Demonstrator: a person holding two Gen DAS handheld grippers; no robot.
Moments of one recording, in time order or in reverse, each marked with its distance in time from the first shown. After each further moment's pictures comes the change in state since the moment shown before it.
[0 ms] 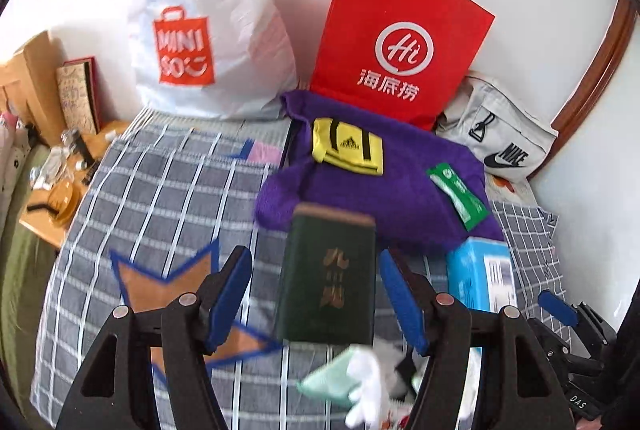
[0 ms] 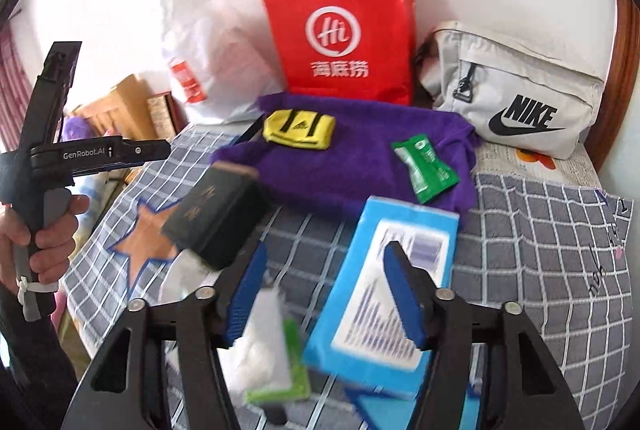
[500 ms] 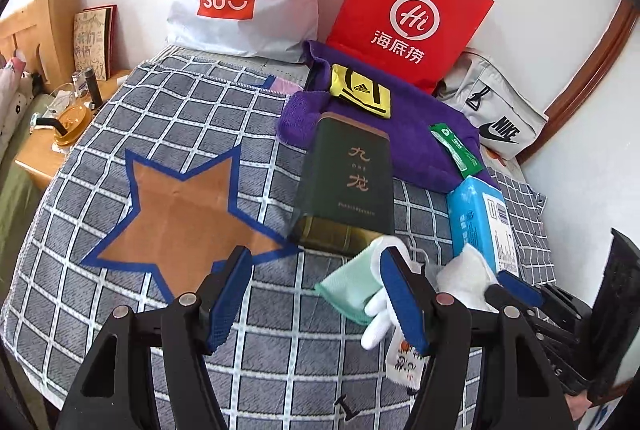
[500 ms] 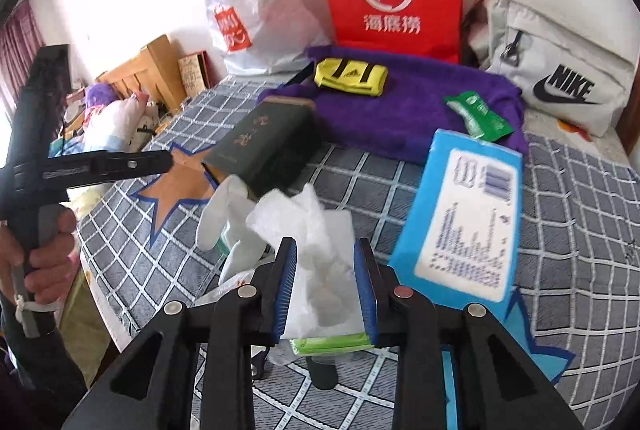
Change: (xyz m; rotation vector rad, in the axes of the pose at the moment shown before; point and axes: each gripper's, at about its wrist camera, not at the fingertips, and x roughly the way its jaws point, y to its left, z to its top) left arm -0.022 0.032 -0.076 -0.071 0.043 -0.055; right arm 0.019 0.039 -0.047 -0.060 0.096 0.075
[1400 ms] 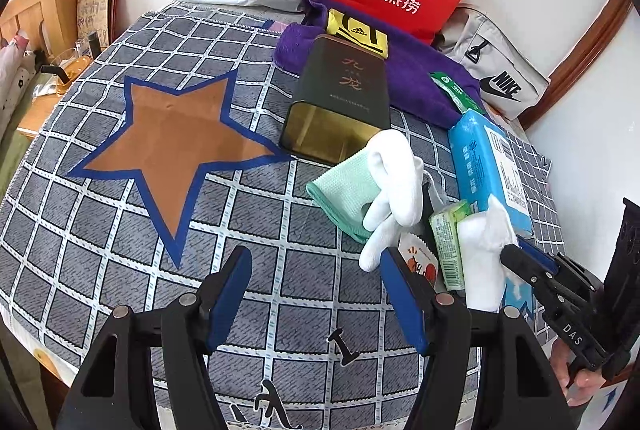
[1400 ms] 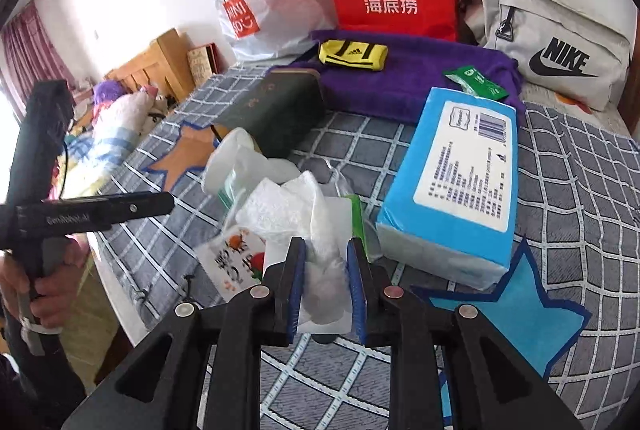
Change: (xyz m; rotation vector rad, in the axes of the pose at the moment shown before) left arm 0.010 -0.009 -0.063 0.002 0.084 0.019; right arm -0.013 -0.005 -0.042 0.002 -0.010 0.024
